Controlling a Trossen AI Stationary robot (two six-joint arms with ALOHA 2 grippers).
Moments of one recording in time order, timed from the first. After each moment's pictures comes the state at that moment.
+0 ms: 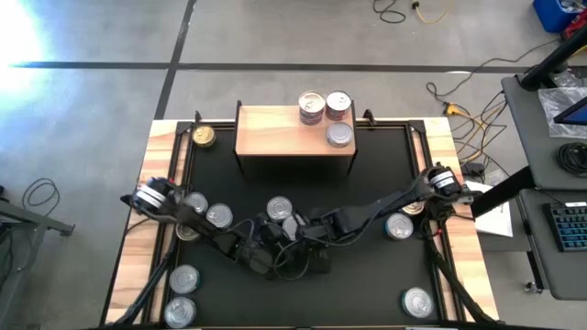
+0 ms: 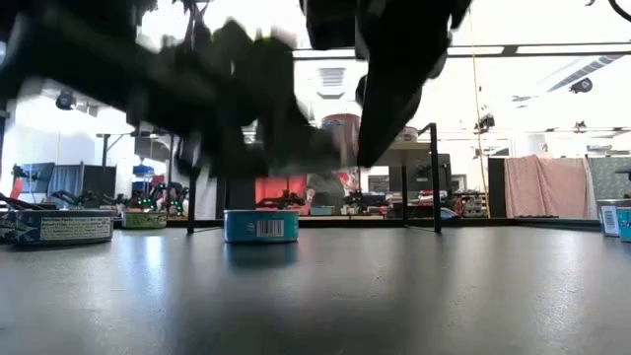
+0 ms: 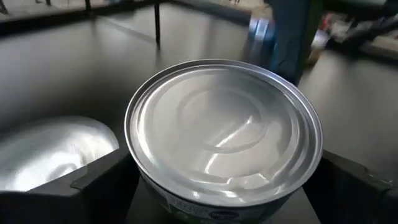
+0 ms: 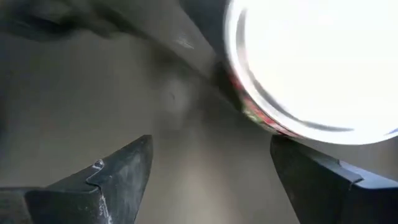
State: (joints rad) left arm -0.50 1.92 0.84 0.54 -0.94 -0.64; right arm 0.29 1.96 1.52 -0.75 0.05 0.39
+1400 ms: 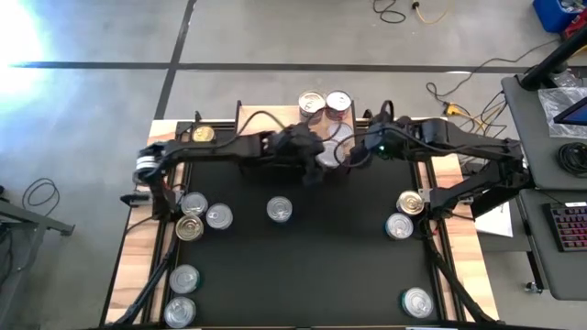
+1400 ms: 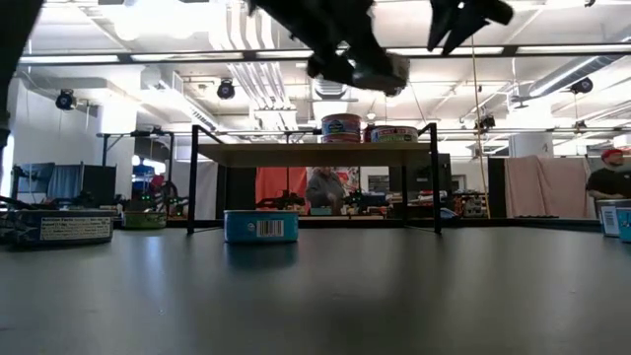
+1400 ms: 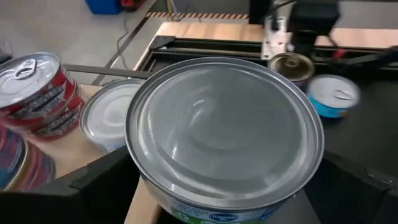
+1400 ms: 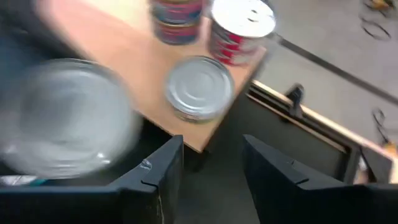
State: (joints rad) left arm 0.17 1.82 1.60 -0.32 -0.15 0.04; right arm -0.13 1.32 1.53 -1.24 0.56 0.69
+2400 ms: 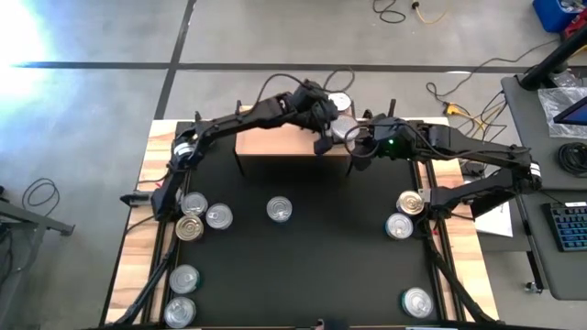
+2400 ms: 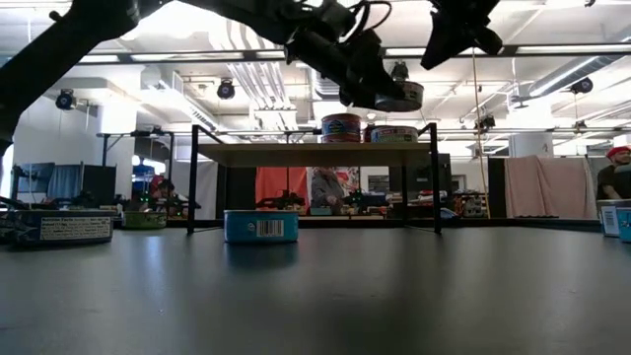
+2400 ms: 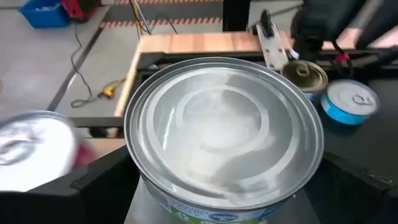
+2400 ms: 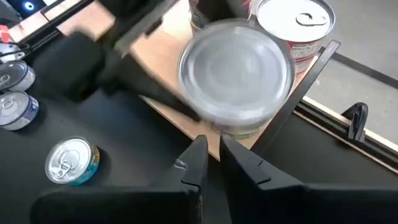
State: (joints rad) left arm 0.41 2.15 2.06 -0.46 0.29 0.27; right arm -0.23 1.16 1.24 -0.85 0.36 0.51
